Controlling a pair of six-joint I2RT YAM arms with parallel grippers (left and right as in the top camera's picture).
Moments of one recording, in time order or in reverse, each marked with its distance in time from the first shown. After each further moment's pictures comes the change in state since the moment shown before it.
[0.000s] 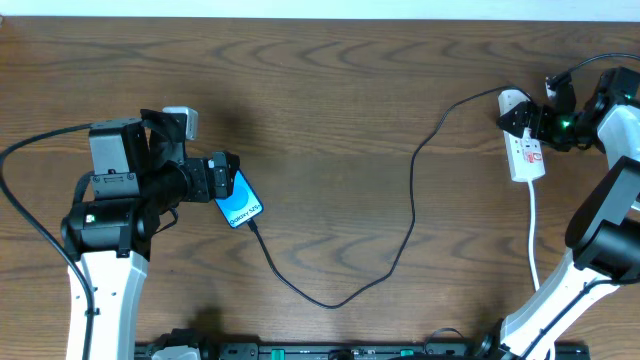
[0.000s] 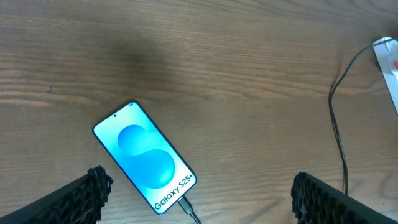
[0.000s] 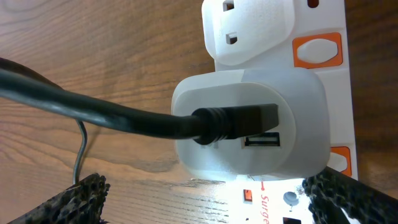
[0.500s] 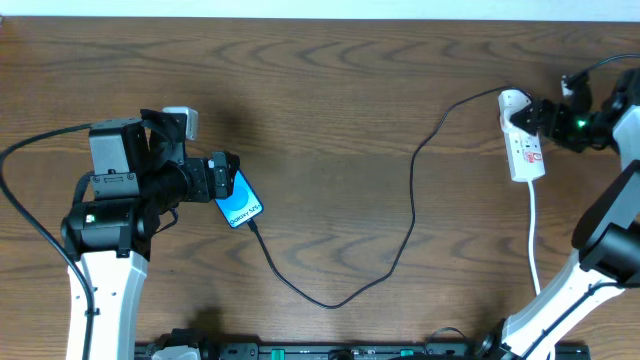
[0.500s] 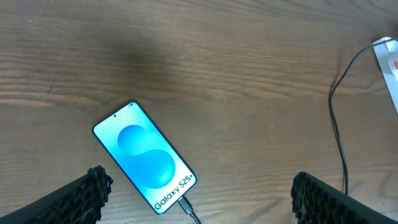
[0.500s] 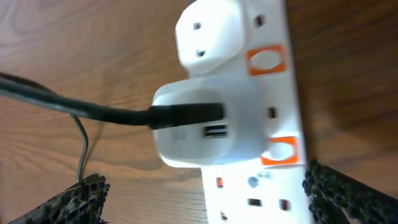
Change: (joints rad) left arm 0.000 0.000 0.000 0.000 0.000 0.000; right arm -0.058 0.002 0.049 -0.043 -0.019 -0.001
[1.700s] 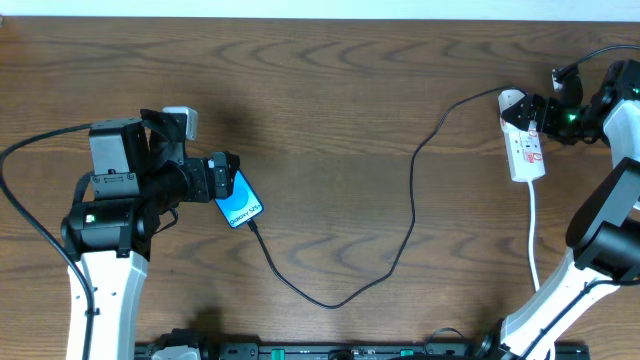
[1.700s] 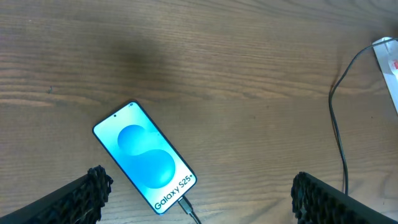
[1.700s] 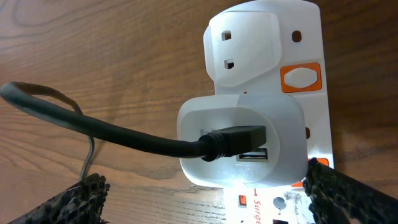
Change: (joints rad) left arm 0.000 0.000 0.000 0.000 0.000 0.000; right arm 0.051 0.000 0.010 0.014 0.021 0.000
